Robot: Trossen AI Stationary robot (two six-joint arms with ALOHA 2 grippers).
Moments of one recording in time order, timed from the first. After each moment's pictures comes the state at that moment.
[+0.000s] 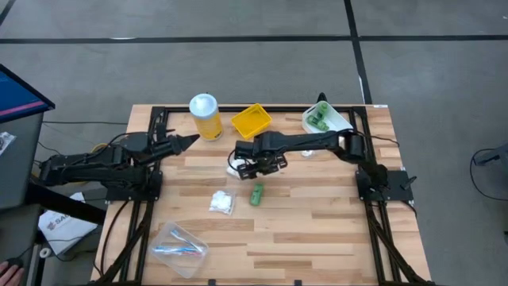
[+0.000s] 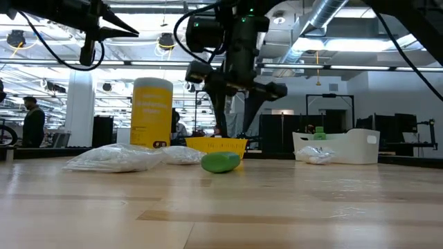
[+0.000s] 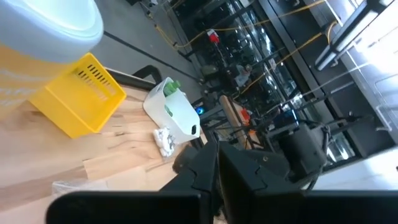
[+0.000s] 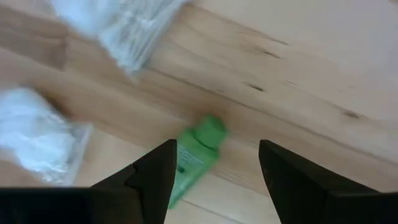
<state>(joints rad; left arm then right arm) 0.13 0.46 0.44 -0.07 -0.39 -1.05 -0.08 2.20 1.89 -1.13 -0.10 1.12</state>
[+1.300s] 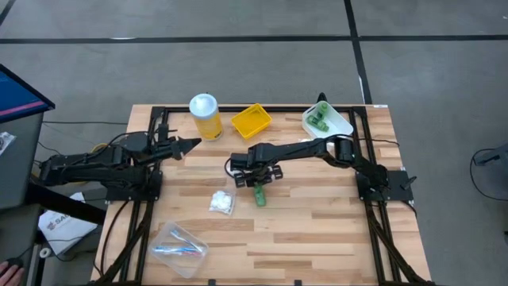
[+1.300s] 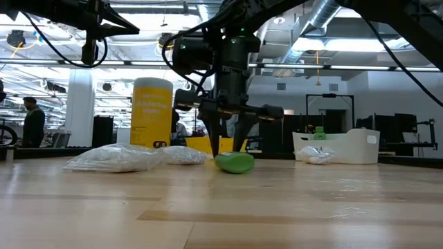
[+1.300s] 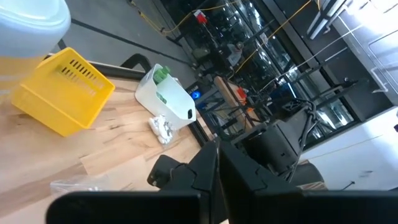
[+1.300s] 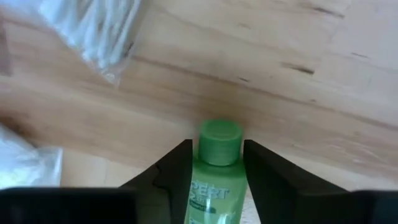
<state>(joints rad) 0.13 0.46 0.44 -0.07 -0.30 -0.94 -0.05 2.32 1.89 -1.05 -0.13 1.26</state>
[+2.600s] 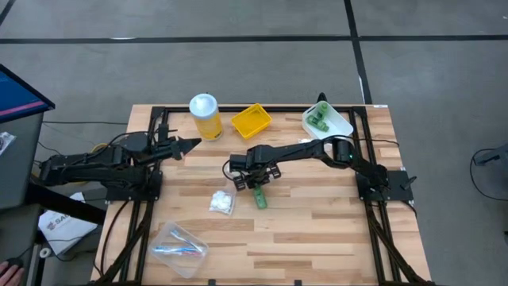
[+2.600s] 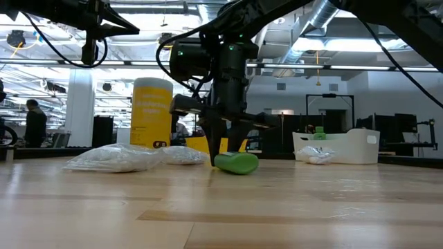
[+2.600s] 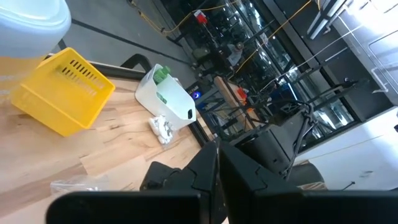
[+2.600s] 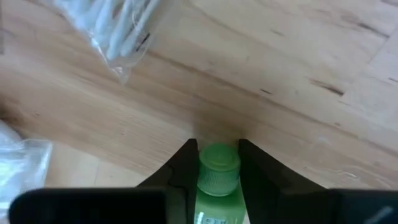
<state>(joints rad) 0.13 0.46 0.44 -0.07 -0.30 -0.94 -0.04 2.35 1.89 -1.02 -0.13 1.14</state>
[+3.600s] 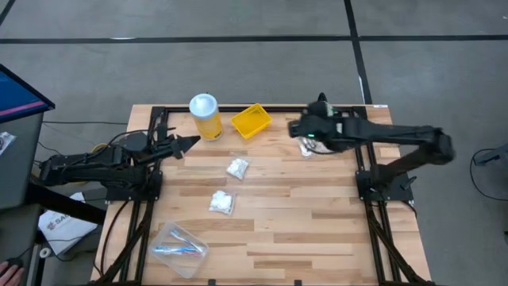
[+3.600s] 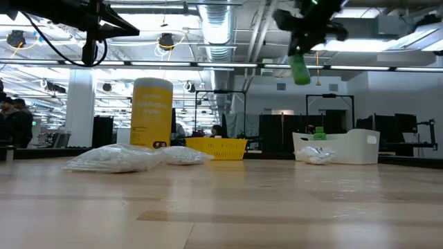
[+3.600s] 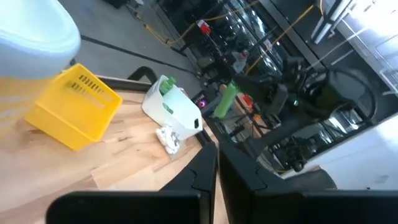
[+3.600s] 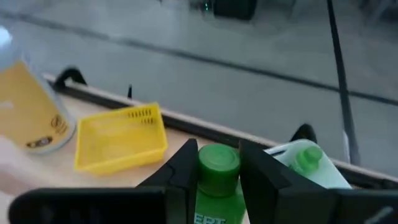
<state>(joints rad) 0.13 0.46 0.44 -0.06 -0.35 -0.89 -0.13 1.36 1.27 -0.81 0.90 0.76</state>
